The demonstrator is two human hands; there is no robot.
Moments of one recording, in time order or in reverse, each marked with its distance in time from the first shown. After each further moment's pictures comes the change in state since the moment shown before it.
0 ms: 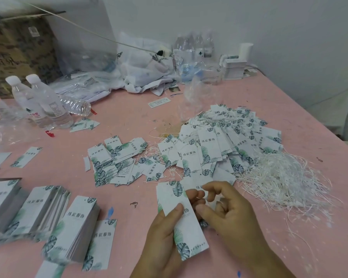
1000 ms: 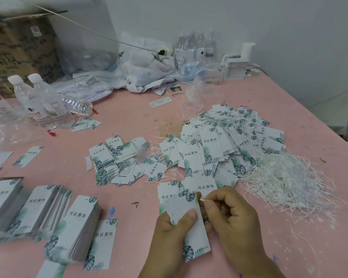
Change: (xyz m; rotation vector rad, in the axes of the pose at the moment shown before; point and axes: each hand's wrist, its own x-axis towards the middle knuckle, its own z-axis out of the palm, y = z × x) left_hand -0.004 -0.007 0.002 0.143 -0.010 0.116; right_hand -0.004 -0.003 0.012 -0.036 0.179 -0.237
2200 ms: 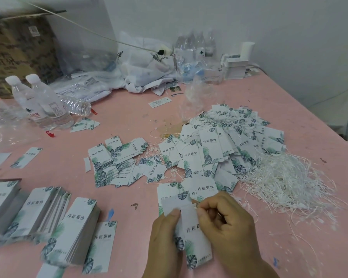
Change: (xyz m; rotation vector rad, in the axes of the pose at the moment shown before) left_hand -0.005 -0.004 -0.006 0.120 0.455 -0.021; right_hand -0.002 -0.003 0.006 -0.100 -0.005 -0.117
